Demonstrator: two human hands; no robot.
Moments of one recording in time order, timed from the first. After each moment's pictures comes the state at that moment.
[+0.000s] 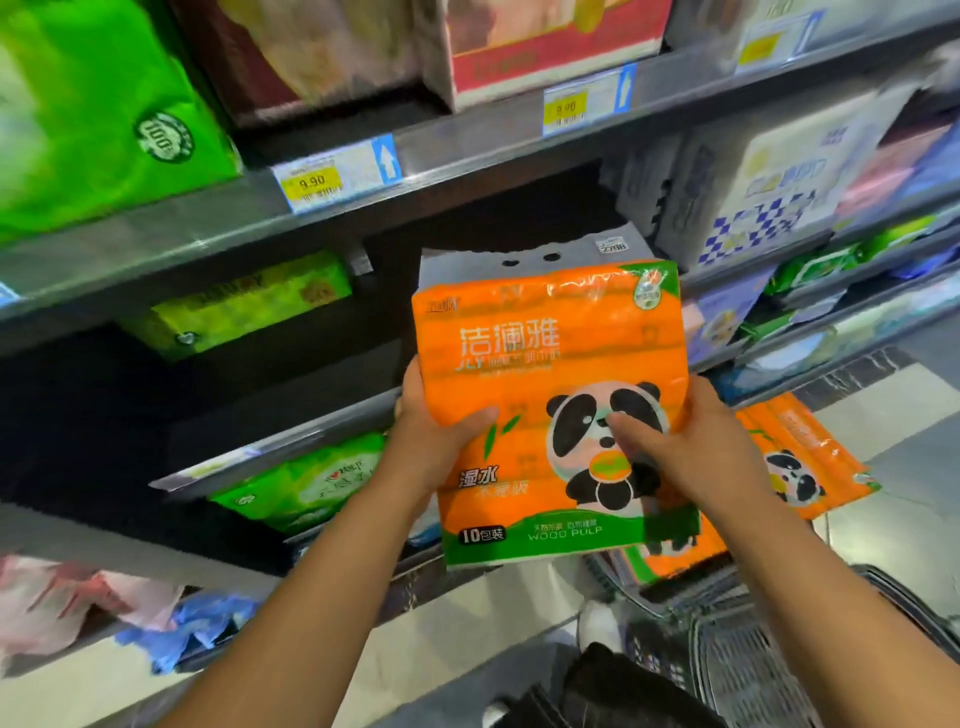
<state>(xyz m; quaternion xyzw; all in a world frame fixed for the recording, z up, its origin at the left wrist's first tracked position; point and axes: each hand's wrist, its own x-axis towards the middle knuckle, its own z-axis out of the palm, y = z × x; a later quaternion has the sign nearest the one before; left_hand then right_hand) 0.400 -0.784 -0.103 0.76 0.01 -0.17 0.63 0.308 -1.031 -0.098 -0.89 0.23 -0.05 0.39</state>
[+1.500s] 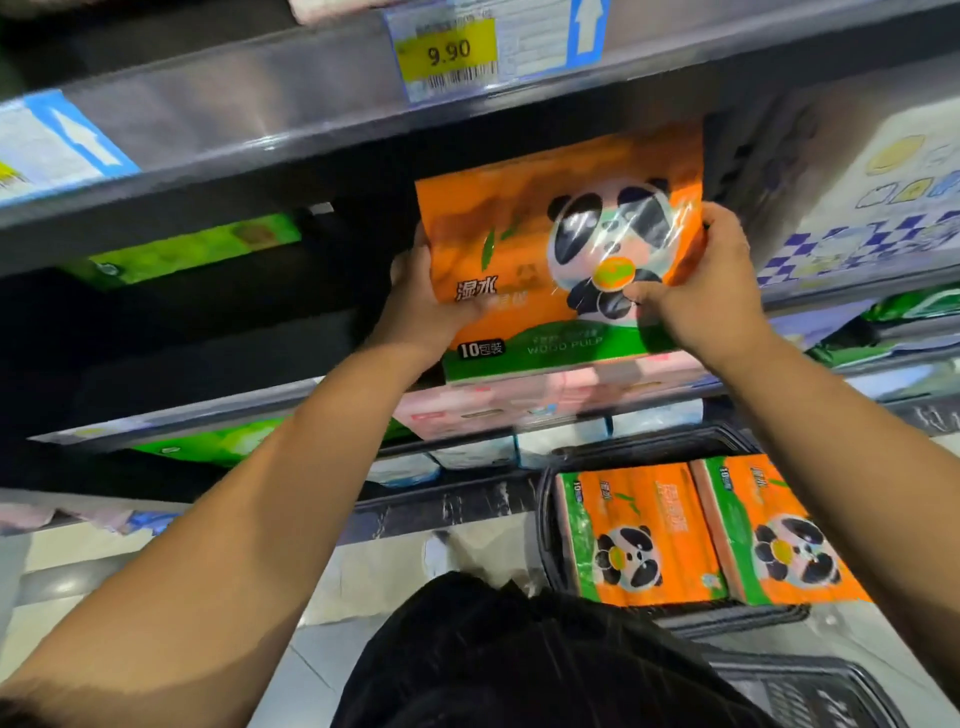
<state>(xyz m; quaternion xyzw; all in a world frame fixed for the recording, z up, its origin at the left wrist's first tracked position) 0.573 -0.937 -0.124 0.87 0.07 -0.07 0.48 0.567 -1.195 -0.131 -0.88 0.08 -0.10 0.45</state>
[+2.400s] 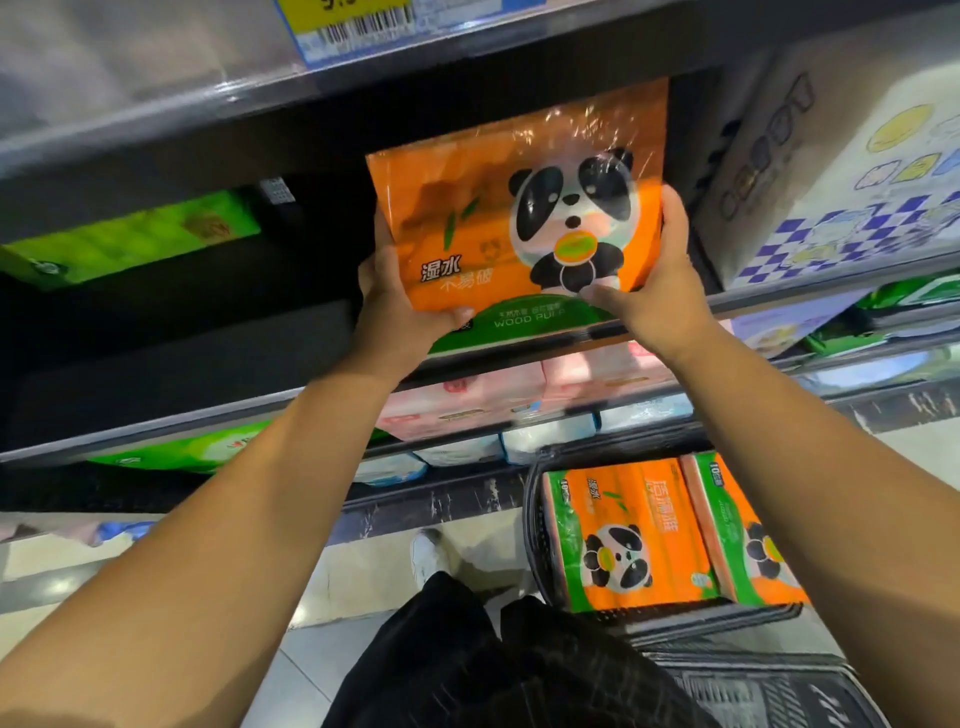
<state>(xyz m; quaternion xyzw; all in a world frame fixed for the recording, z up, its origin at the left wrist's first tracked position) 0.585 -0.945 -0.167 0.89 0.05 -0.02 0.46 0.588 -1.203 -0.178 -0.84 0.04 -0.05 0.54</state>
